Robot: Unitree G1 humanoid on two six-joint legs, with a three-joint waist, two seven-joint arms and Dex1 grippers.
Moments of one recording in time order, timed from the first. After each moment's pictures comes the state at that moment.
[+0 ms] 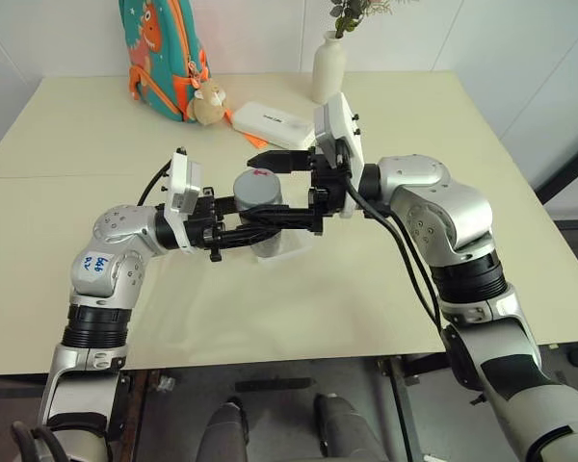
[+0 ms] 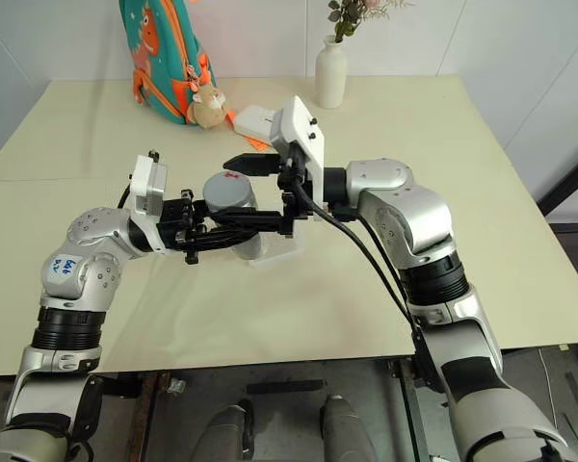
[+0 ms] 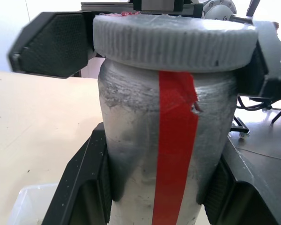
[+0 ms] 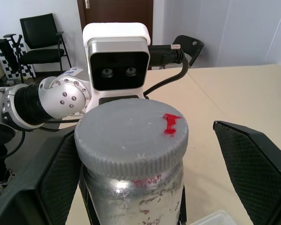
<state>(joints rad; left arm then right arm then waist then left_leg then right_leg) -0.66 0.53 0.05 0.05 -0.58 0.36 -1.17 -1.01 -0.36 0.17 0.05 0.52 0.59 1.07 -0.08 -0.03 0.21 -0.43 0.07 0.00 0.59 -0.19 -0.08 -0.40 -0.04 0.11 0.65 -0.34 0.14</state>
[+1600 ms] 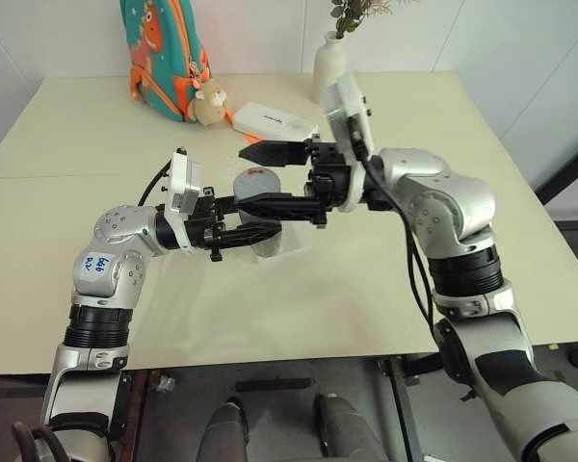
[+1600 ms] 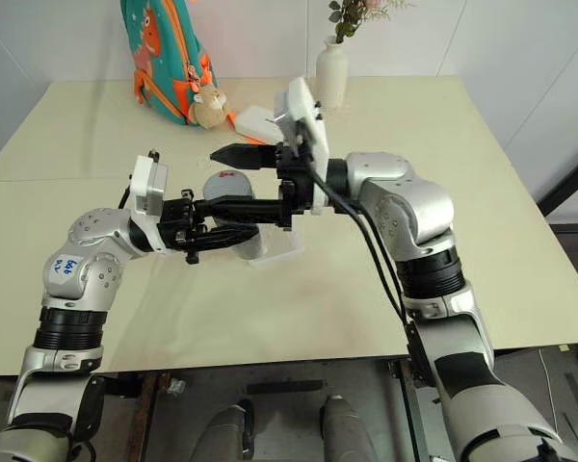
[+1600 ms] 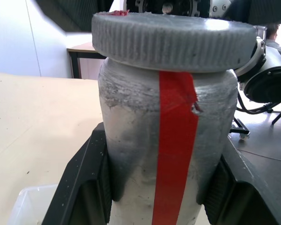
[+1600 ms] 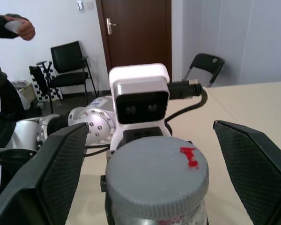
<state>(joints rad) -0.66 0.53 0.05 0.06 -0.57 0.36 -1.17 -1.05 -0.29 0.14 0.08 0.58 0.66 1.09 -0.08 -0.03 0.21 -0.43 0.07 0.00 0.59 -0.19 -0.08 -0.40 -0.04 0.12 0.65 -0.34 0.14</state>
